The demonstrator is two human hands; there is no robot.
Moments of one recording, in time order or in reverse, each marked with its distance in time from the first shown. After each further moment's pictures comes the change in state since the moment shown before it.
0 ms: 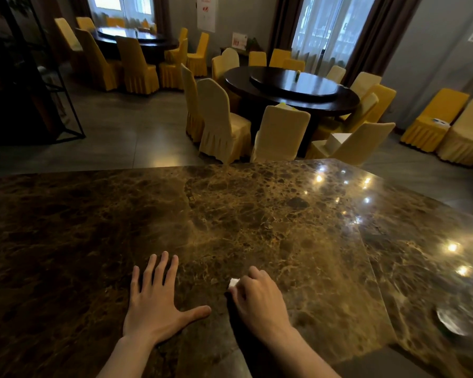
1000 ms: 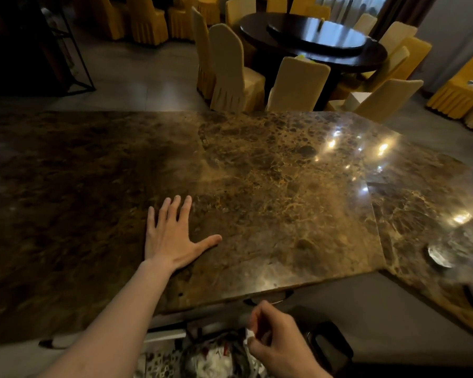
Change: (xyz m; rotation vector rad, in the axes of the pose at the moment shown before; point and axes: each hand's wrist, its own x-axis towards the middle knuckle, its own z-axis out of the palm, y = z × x) left_hand -0.050 0.015 -0.013 -0.008 0.087 -0.012; right_hand -0.194 -0.002 -0.013 0.701 -0.462 0.290
